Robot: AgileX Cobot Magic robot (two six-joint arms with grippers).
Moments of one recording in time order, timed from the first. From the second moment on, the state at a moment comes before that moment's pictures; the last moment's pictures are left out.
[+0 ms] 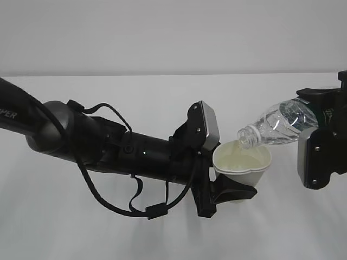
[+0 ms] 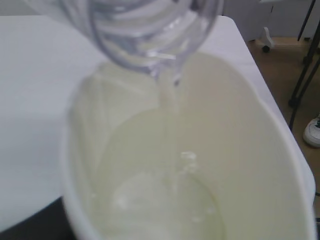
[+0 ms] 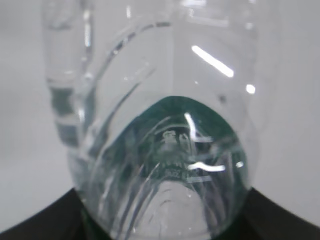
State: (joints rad) left arm -0.70 2.15 -1.13 1.15 -0.87 -0.60; right arm 0.16 1.40 -0.39 -0.15 -0.65 -1.62
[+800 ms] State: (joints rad) left arm -0.70 2.15 -1.13 1.15 -0.87 -0.60; right arm 0.16 1.40 -0.39 -0.15 -0.65 -1.61
